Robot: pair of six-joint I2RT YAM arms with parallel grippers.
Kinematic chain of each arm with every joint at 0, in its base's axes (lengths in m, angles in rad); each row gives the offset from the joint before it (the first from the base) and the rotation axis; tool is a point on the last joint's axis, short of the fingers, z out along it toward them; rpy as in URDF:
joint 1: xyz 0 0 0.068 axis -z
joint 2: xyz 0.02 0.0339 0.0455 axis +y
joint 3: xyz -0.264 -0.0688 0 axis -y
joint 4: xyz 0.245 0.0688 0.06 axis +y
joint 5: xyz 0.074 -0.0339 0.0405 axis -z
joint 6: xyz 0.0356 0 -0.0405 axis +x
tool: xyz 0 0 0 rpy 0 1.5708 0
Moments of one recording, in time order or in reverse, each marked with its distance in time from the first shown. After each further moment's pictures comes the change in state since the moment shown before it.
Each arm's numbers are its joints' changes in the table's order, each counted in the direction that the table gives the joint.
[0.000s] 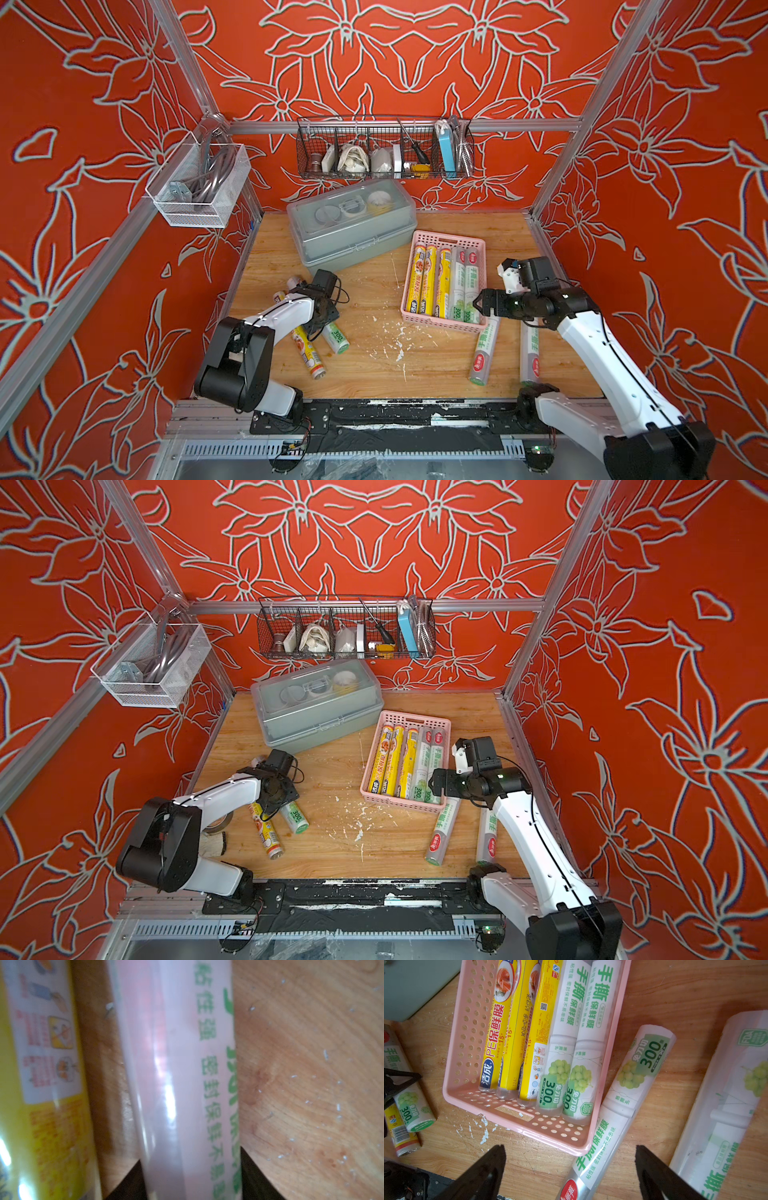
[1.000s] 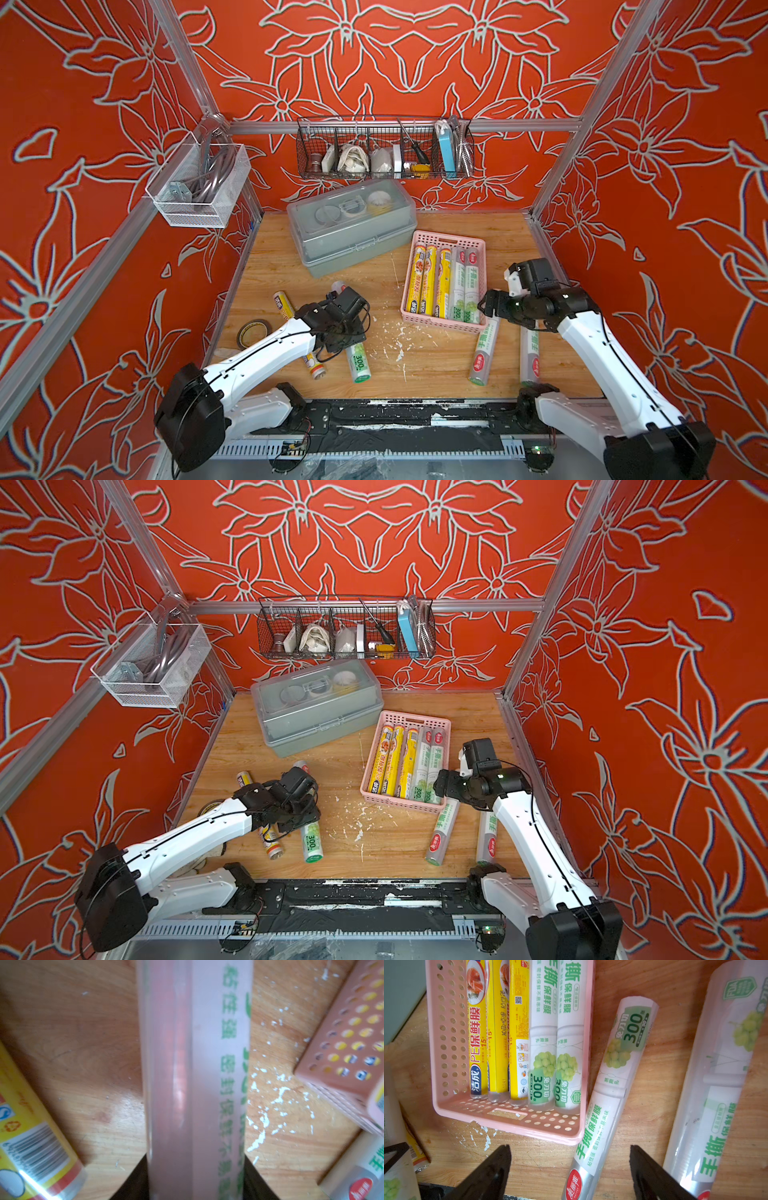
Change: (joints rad) left arm 0.479 -0.311 0.082 0.272 0.124 -0.201; right arm 0.000 -0.001 0.002 0.069 0.045 0.151
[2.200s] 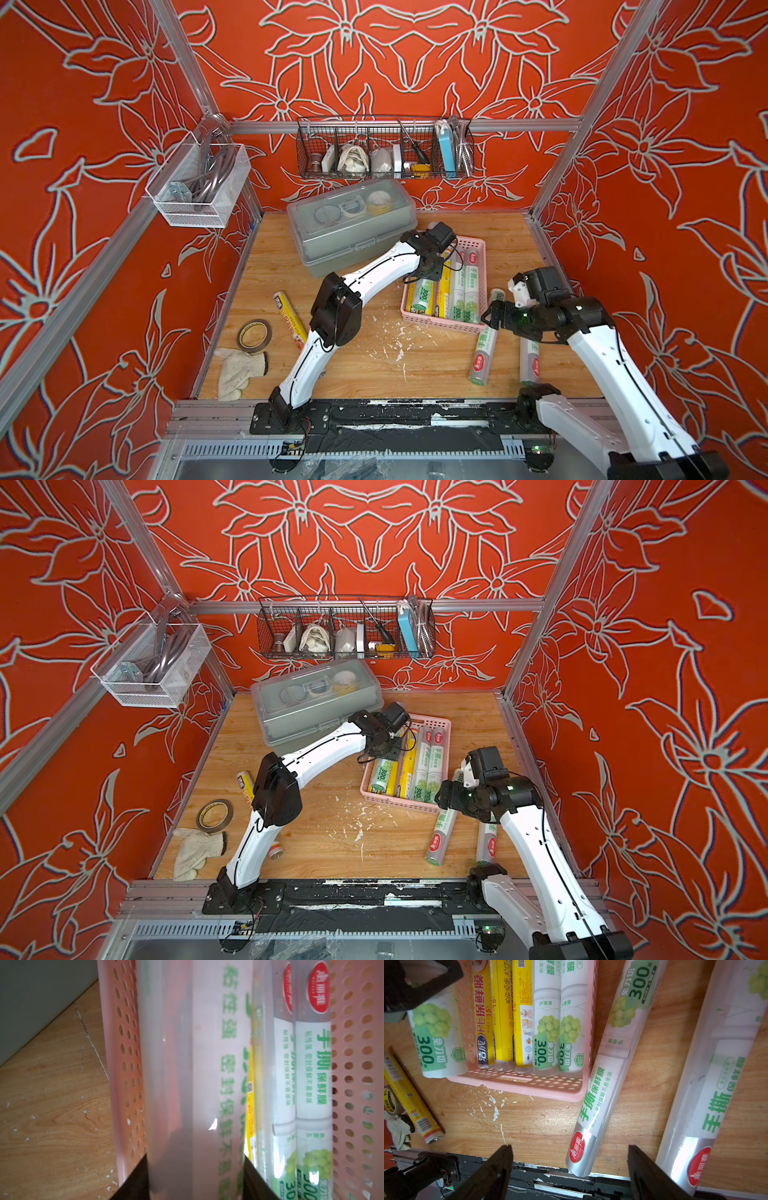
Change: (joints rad) left arm 0.064 1.131 1.362 0.199 -0.093 0.504; right arm 0.000 -0.100 0.011 0.159 -0.058 0.005
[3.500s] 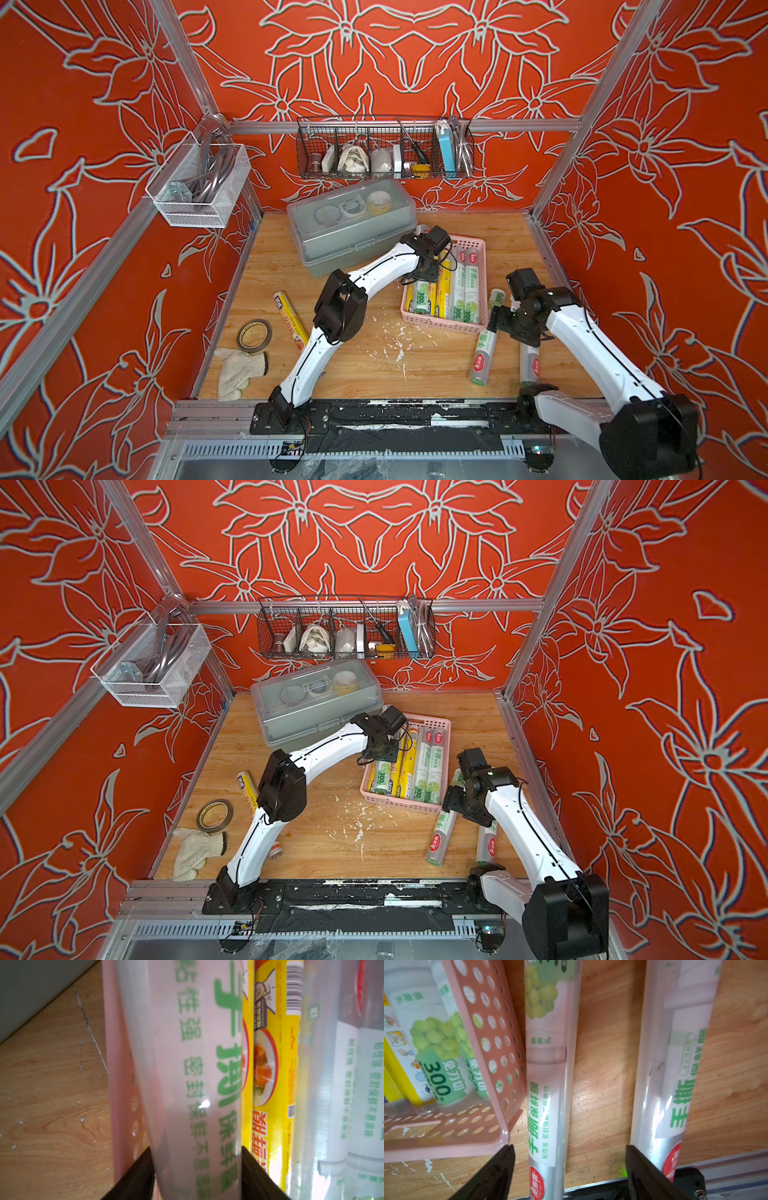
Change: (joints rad) left arm -0.023 0.031 -0.042 -0.034 -0.009 -0.026; right arm 0.008 0.188 -0.091 -0.061 0.225 0.113
